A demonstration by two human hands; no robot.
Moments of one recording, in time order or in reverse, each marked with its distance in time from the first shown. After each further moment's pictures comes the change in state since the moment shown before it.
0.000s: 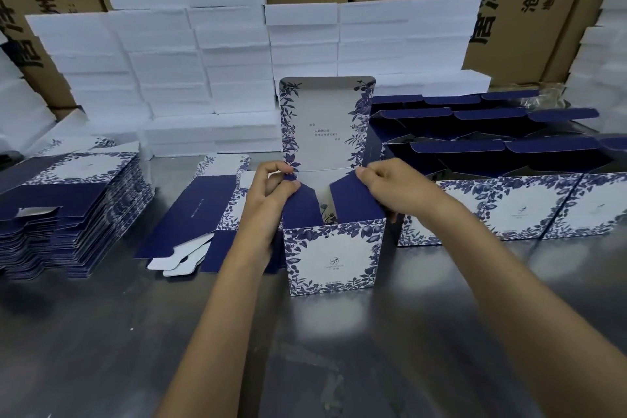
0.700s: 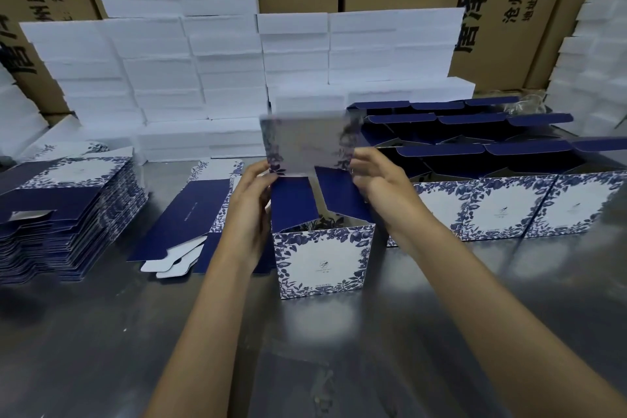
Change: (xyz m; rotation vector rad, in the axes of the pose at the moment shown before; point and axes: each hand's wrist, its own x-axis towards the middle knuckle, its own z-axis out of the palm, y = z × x) left_hand 0.000 0.006 0.000 -0.138 0.027 -0.026; right_hand -0.023 -0.008 0.019 0.637 0.205 -0.033
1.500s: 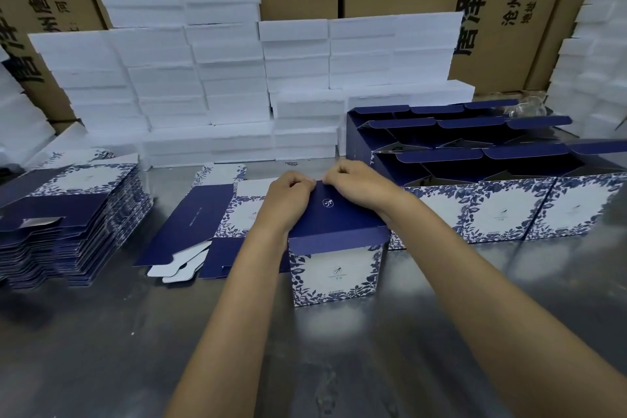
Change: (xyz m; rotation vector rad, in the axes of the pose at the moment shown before) left_hand 0.002 0.018 0.048 0.654 0.049 -0.165; right_hand 0.029 -0.020 0.019 -0.459 -0.211 0.119
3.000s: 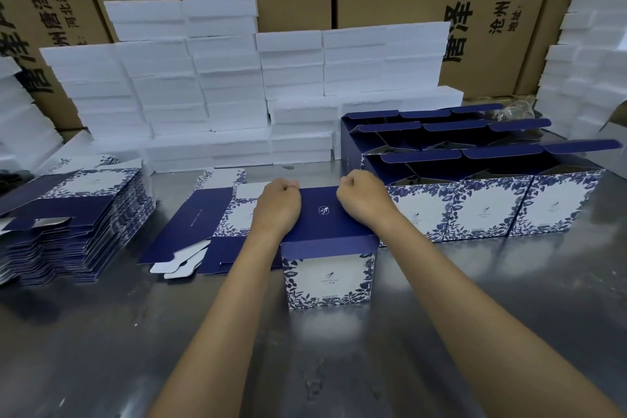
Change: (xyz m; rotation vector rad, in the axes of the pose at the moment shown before) left_hand -0.010 -0.004 0.002 0.235 0.090 0.043; right_hand -0.026 0.011 -0.001 -0.202 0.232 0.002
